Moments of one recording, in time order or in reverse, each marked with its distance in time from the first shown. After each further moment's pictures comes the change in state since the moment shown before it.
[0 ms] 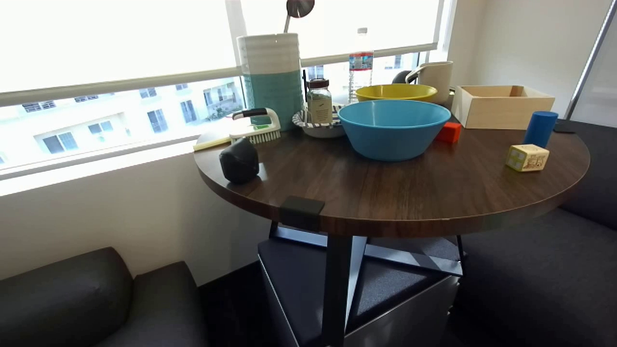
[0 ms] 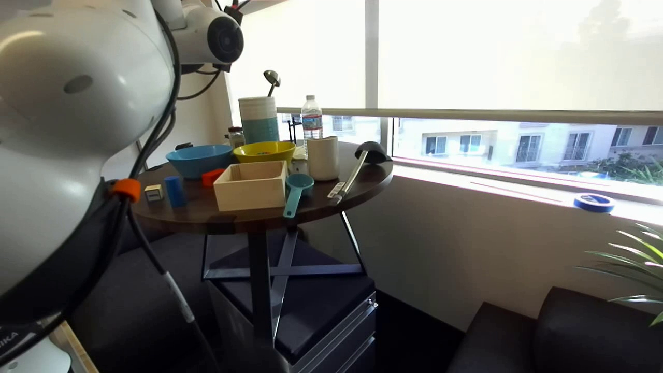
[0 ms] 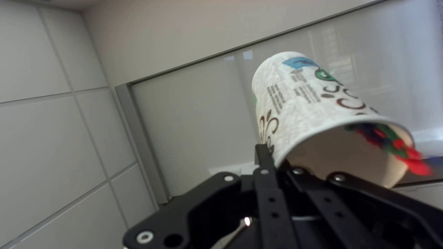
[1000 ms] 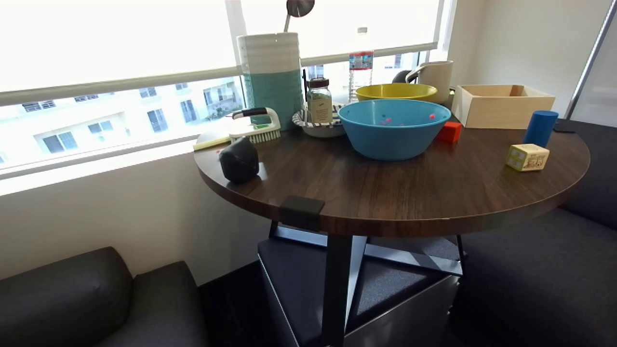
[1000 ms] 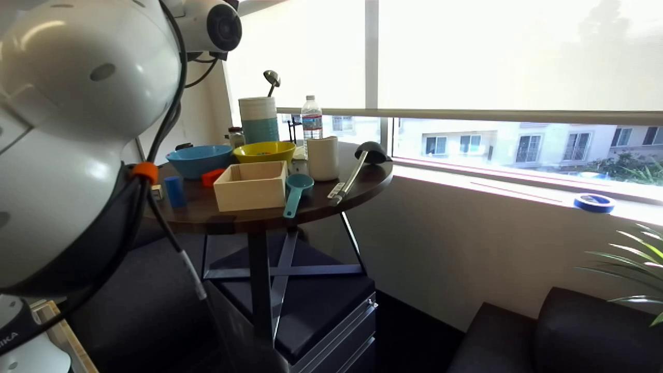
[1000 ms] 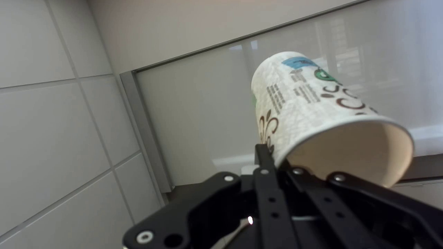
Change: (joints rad) arm 0.059 0.009 0.034 0.046 0.008 -0.001 0.001
